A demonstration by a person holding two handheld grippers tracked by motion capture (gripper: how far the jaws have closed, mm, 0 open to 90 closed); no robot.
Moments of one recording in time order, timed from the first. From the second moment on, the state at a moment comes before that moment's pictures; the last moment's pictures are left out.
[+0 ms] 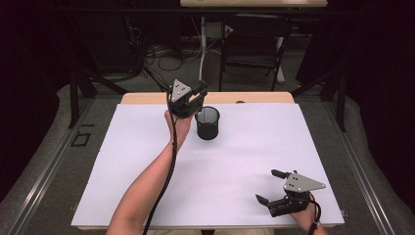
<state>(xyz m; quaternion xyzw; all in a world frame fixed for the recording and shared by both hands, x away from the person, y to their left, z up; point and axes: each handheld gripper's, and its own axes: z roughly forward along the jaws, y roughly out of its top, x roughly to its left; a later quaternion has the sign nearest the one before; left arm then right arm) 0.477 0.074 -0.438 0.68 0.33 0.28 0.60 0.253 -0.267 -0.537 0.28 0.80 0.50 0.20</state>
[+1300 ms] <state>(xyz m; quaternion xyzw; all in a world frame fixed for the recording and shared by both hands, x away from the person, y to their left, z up) 0.490 0.063 -0.455 0.69 0.32 0.28 0.59 0.253 -0.267 -0.537 0.28 0.79 0.50 0.20</state>
